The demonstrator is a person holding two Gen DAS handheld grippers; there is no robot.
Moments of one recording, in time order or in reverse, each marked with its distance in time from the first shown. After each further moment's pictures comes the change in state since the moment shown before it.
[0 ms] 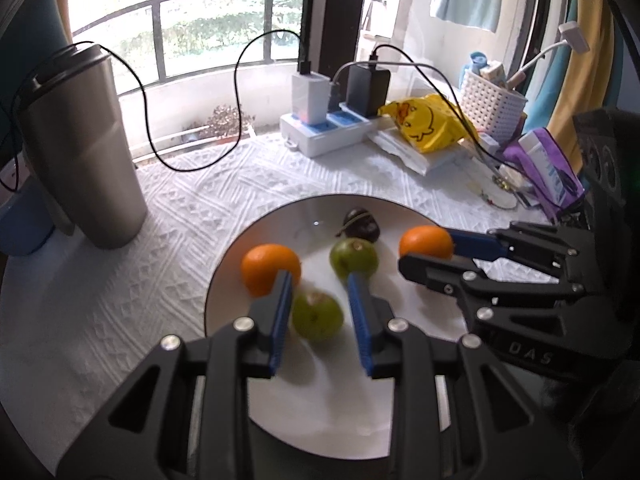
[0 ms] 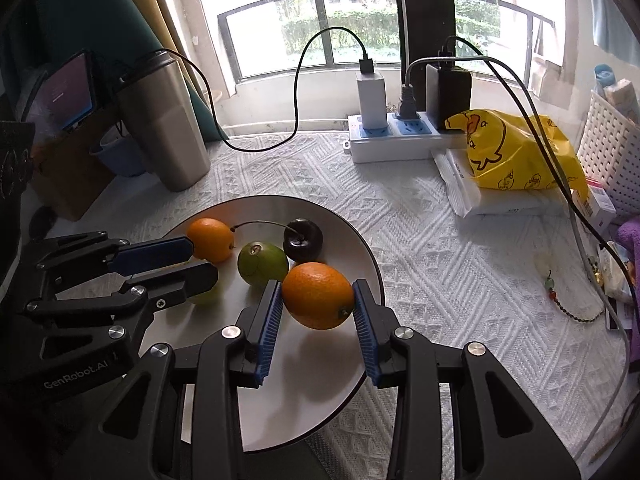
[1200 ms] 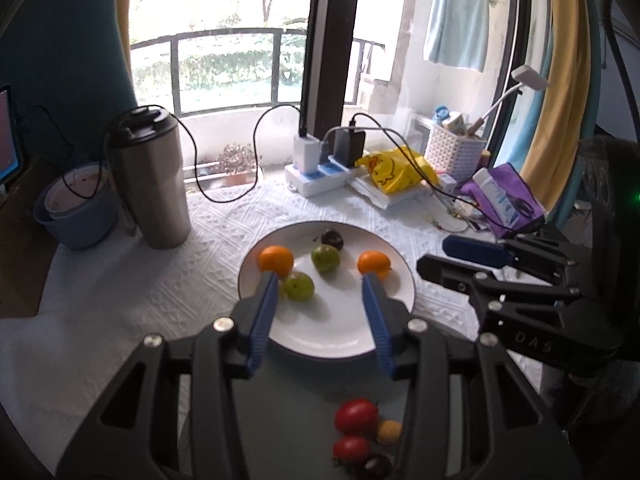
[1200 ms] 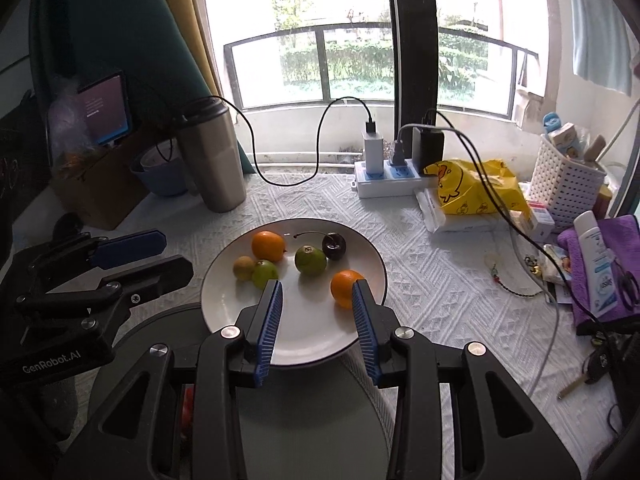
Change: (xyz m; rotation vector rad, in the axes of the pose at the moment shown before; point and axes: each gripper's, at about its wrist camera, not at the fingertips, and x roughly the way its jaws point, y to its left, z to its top) left arm -0.118 -0.016 -0.028 -0.019 -0.163 0.007; right arm -0.108 0.042 -0.022 -0.022 -0.128 -0.045
